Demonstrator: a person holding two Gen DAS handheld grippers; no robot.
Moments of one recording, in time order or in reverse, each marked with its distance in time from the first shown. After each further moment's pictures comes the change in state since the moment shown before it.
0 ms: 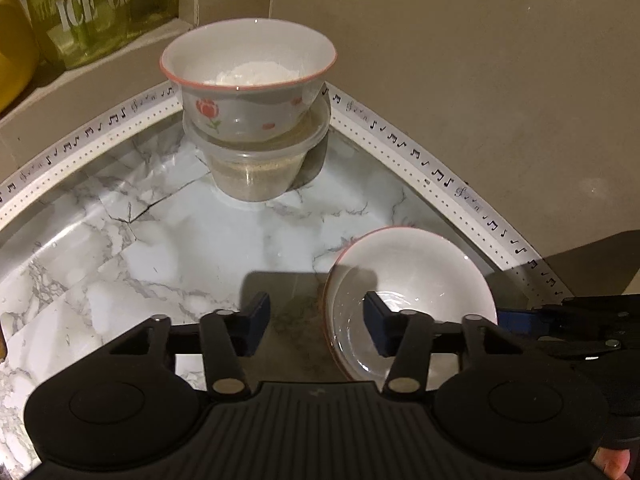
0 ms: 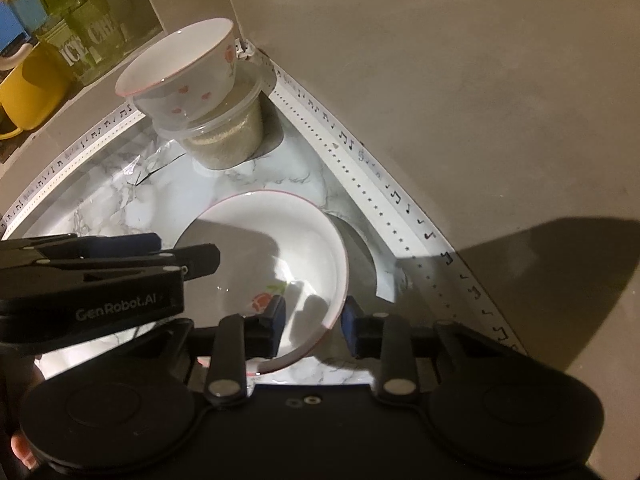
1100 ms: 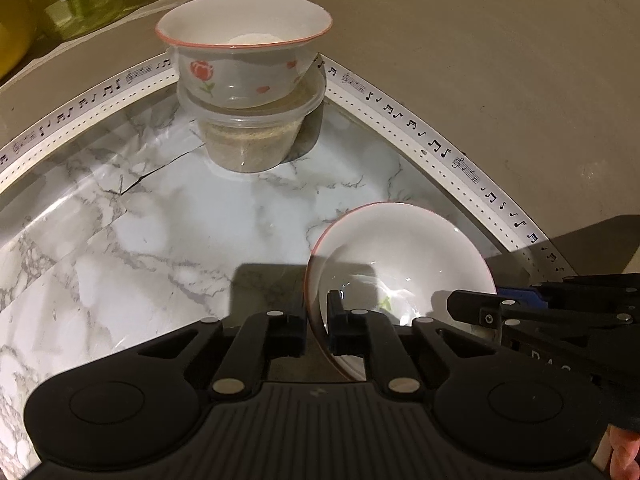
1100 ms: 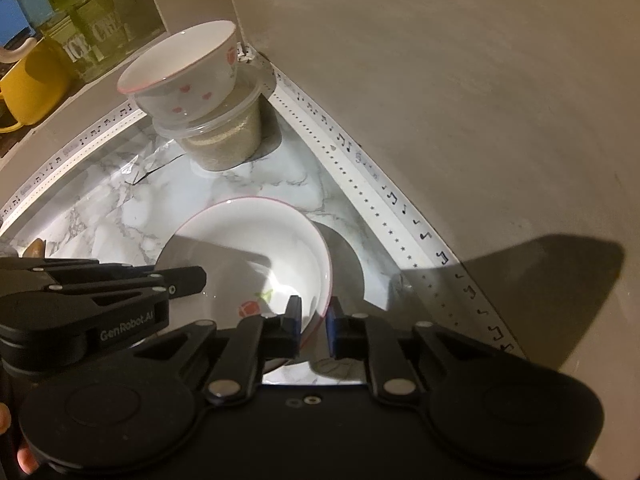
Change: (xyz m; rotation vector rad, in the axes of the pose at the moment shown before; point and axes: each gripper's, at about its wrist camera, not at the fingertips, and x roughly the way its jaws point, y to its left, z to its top) left arm 0.000 0.001 -0.007 -0.012 0.038 -0.018; right arm -0.003 0.001 -0.005 -0.021 -0.028 -0.015
